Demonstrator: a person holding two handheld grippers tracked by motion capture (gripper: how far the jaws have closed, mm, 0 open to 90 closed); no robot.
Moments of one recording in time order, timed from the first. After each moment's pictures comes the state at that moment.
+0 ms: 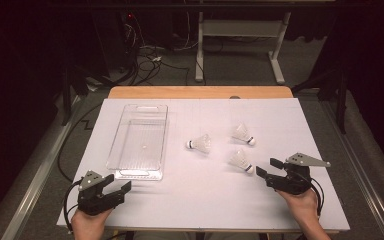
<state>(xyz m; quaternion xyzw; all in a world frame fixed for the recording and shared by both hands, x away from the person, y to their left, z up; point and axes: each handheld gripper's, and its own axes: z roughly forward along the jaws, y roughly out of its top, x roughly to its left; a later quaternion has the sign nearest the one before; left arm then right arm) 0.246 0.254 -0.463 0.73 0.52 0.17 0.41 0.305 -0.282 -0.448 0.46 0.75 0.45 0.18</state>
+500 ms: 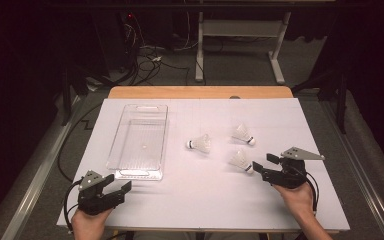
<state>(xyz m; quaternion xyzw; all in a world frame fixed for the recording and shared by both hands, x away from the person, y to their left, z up) 0.246 0.254 -0.464 0.73 0.52 0.16 0.41 0.319 -0.272 -0.442 0.45 0.75 0.44 0.18</state>
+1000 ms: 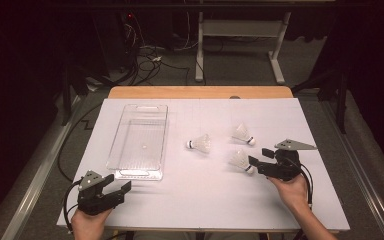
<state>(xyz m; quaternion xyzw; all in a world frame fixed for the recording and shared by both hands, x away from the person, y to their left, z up) 0.246 0.255 -0.464 0.73 0.52 0.16 0.41 0.337 -0.260 -0.433 0.46 0.76 0.43 0.17</state>
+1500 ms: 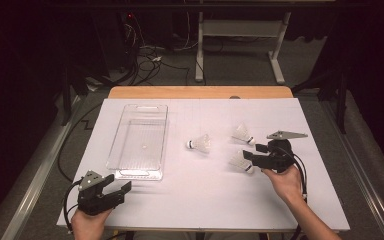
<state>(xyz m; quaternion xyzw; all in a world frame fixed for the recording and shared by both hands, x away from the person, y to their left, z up) 0.246 0.255 -0.464 0.73 0.52 0.16 0.41 0.359 -0.244 -0.421 0.47 0.78 0.40 0.14</state>
